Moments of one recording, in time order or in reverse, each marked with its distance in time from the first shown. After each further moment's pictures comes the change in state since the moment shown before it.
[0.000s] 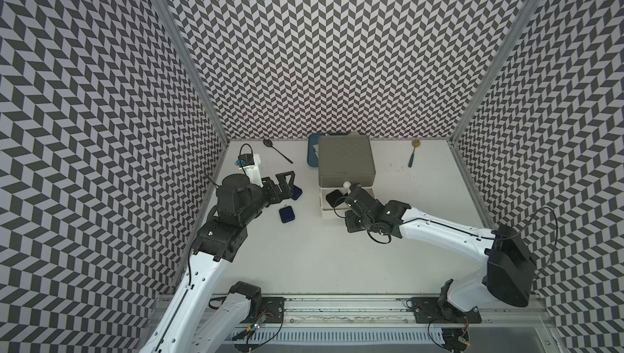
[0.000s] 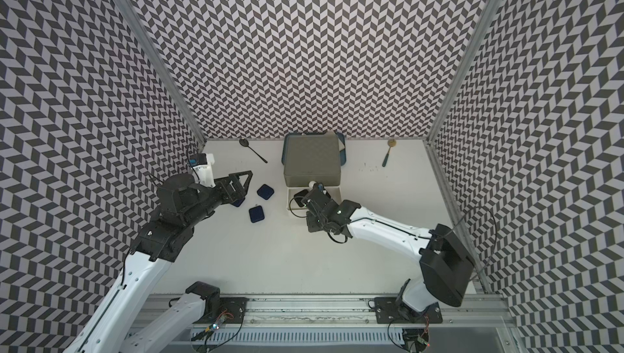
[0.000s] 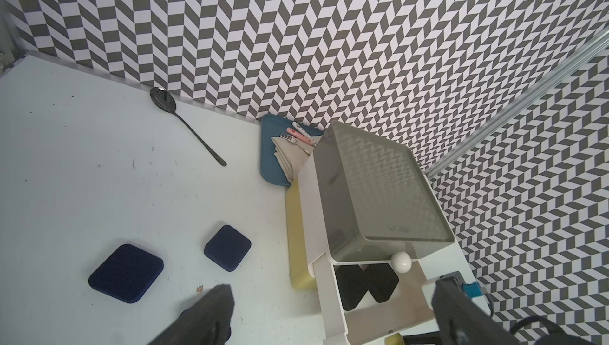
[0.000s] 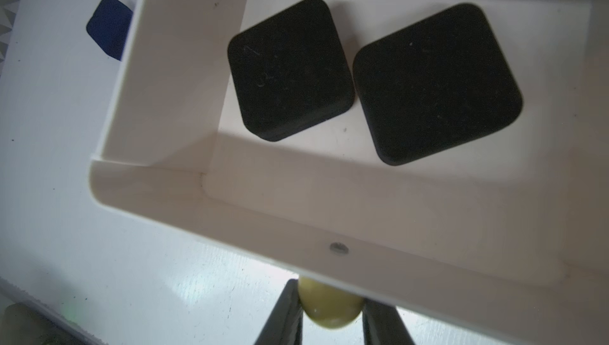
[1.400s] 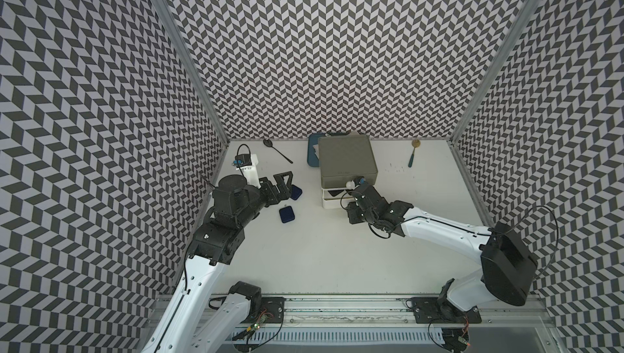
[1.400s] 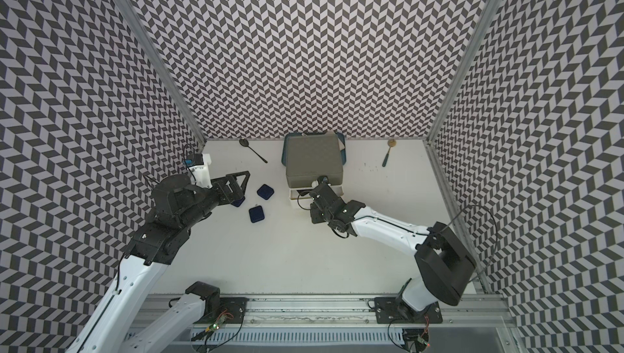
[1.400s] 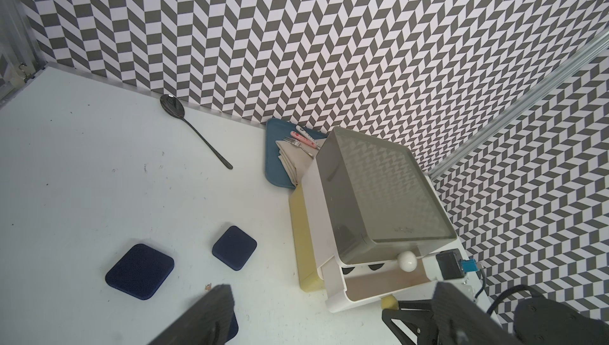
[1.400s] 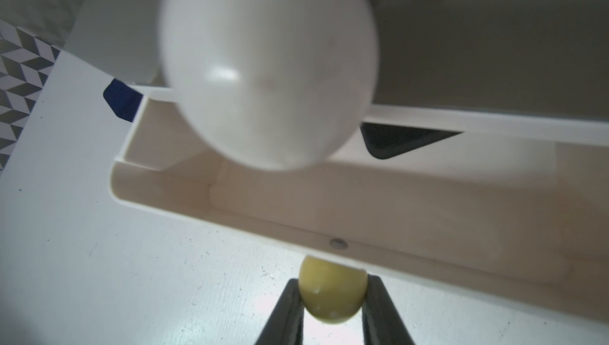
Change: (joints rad) left arm 0.000 -0.019 0.027 -0.044 -0.021 0.014; right arm -0.064 -0.031 -0.106 0.243 0.029 -0.086
